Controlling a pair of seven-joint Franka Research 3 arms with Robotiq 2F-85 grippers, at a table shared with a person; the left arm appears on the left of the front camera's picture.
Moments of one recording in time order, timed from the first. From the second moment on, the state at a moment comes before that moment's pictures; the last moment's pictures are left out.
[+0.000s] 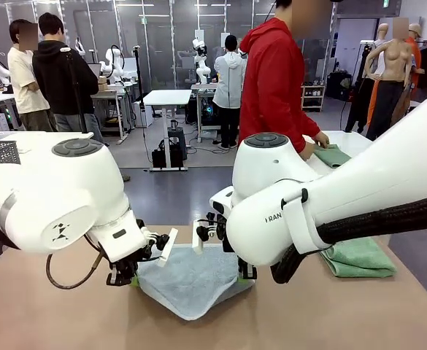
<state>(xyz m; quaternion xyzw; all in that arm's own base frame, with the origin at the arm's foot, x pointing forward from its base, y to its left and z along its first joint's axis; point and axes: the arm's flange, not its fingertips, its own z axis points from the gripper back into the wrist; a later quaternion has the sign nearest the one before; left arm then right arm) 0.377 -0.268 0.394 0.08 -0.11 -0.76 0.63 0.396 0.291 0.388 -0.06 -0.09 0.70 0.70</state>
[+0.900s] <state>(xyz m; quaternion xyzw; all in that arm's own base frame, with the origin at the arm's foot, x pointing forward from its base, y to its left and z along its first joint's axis) 0.412 -0.254 0.403 0.08 -0.12 -0.77 0.62 0.431 0.280 0.400 -0.05 -0.10 0.70 0.70</state>
